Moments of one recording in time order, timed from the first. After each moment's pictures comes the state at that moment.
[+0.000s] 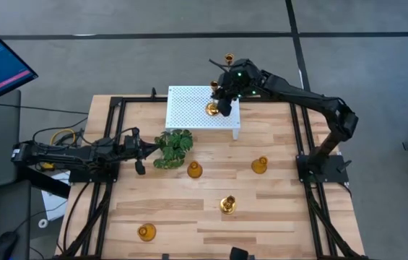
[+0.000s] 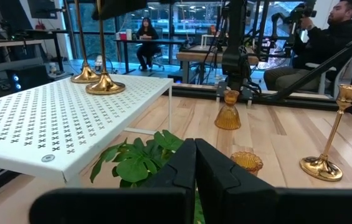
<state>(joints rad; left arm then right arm) 0.00 0.21 0.01 0.35 -0.24 0.02 -0.53 1.66 1.49 -0.44 -0.21 -0.14</state>
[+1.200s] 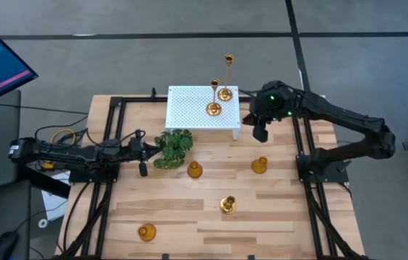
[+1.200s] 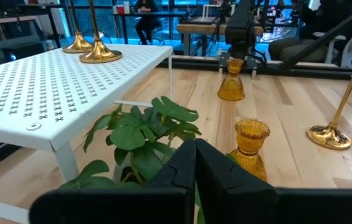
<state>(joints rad) 0.00 0.34 0.01 0.37 -0.24 0.02 -0.42 1.19 1.14 -0.73 -0.20 -0.19</state>
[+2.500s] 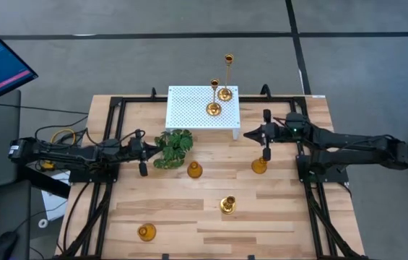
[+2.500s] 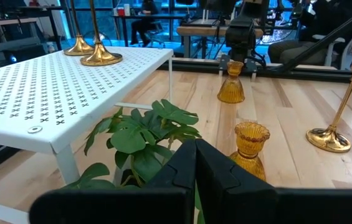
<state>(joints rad) 0.00 0.34 0.01 0.38 -0.24 0.02 -0.32 0.82 0.41 0.18 -0.20 -0.22</state>
